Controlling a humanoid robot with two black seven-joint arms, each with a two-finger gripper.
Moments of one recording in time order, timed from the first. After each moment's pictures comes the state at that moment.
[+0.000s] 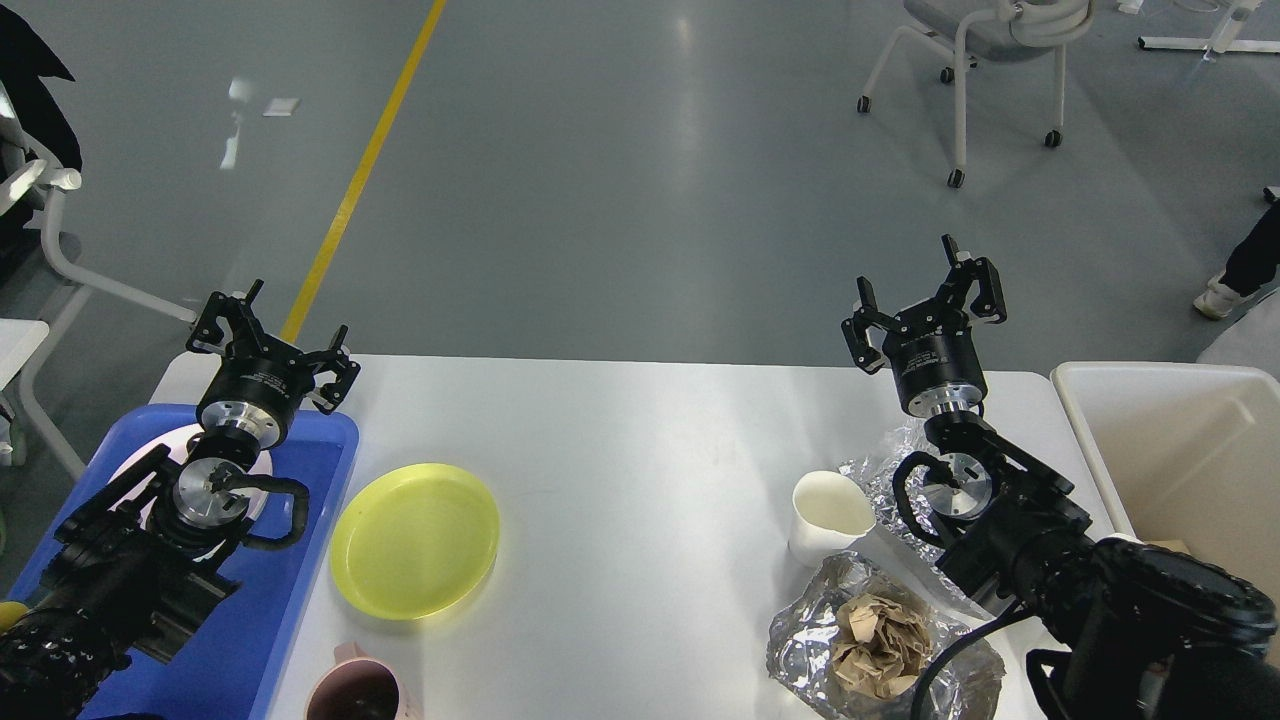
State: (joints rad) left arm -0.62 0.25 -0.96 -0.52 -0.16 -0.30 -0.22; right arm 0.83 0.08 0.39 0.01 0.40 0.61 0.59
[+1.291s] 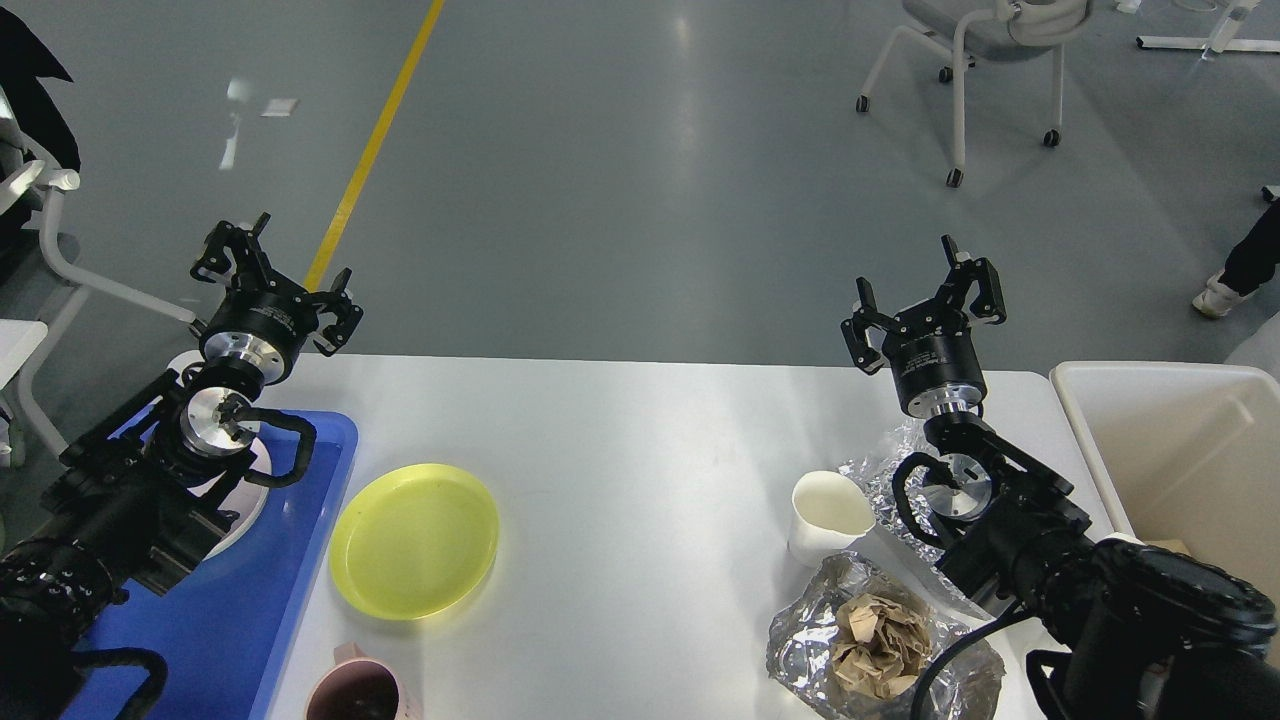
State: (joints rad) left arm -0.78 0.29 -0.83 -0.52 -0.14 -0.20 -0.22; right arm 0.83 0.08 0.39 0.02 0.40 0.61 0.59
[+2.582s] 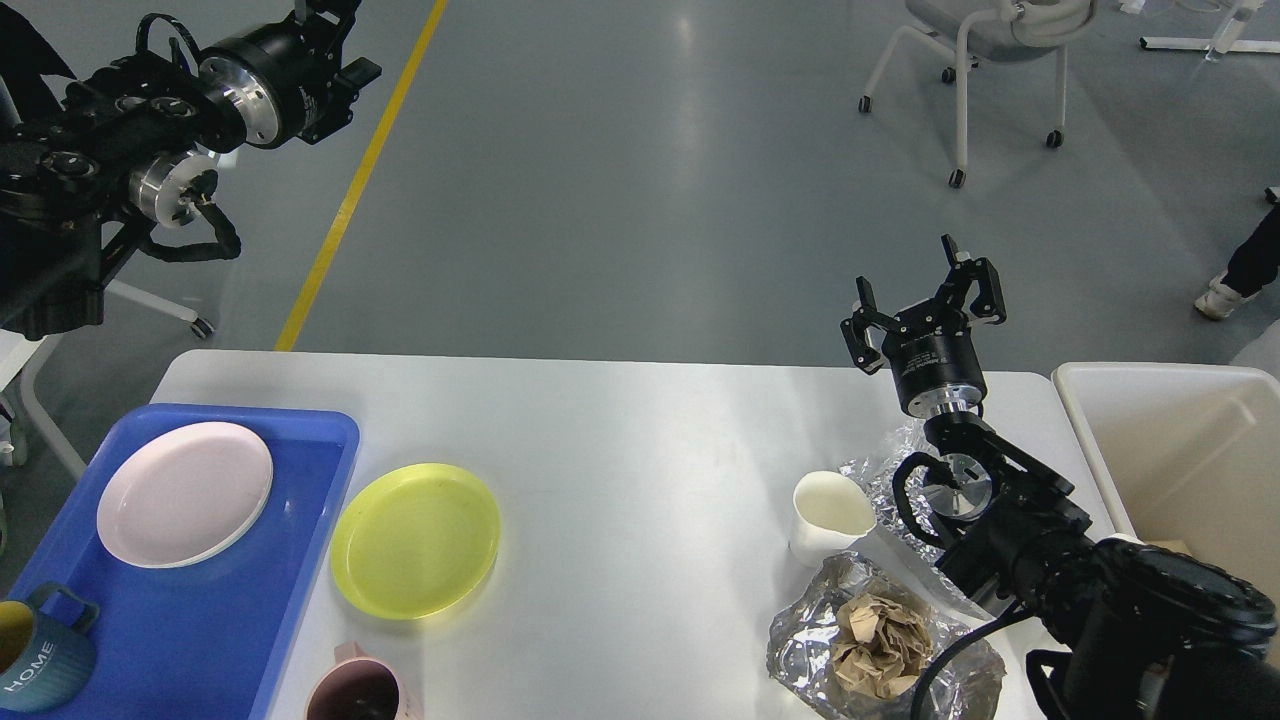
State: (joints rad) left arm -1.47 0.42 0.29 -0.52 0.02 -0.21 -0.22; right arm 0.83 0.08 0.39 0.02 0.40 0.61 0.59
